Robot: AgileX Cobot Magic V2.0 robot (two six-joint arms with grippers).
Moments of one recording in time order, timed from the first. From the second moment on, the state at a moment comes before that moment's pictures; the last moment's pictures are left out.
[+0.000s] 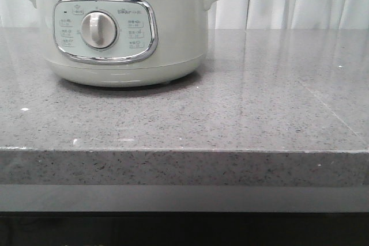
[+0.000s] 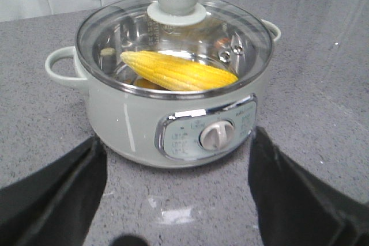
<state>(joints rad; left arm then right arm) -0.46 0.66 -0.78 -0.05 0.55 0.04 0.54 0.64 -0.73 0.11 0.44 -0.02</state>
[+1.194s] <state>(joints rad) -0.39 0.53 -0.65 -0.02 0.47 0.04 0.54 0.64 -0.73 0.11 0.44 -0.02</state>
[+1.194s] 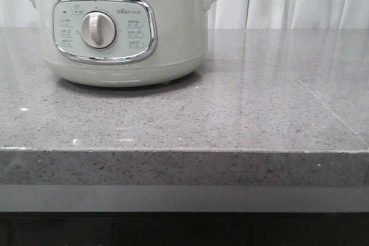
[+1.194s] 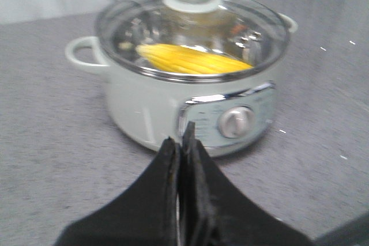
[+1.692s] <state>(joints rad) -0.07 0.06 -0.10 -0.03 0.15 0.04 0.54 0.64 -0.73 0.11 0.44 -0.02</state>
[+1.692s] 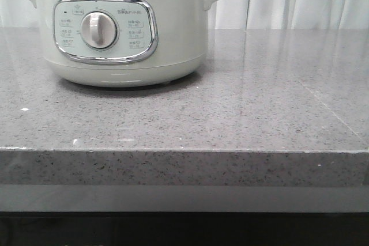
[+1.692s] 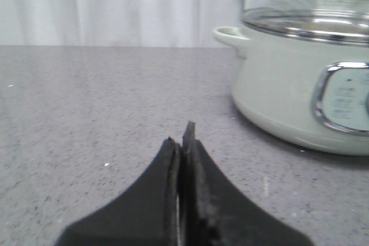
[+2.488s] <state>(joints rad) -0.01 -0.01 0.01 -0.11 0.04 0.04 0.54 0.64 -0.73 0.11 0.44 -0.02</state>
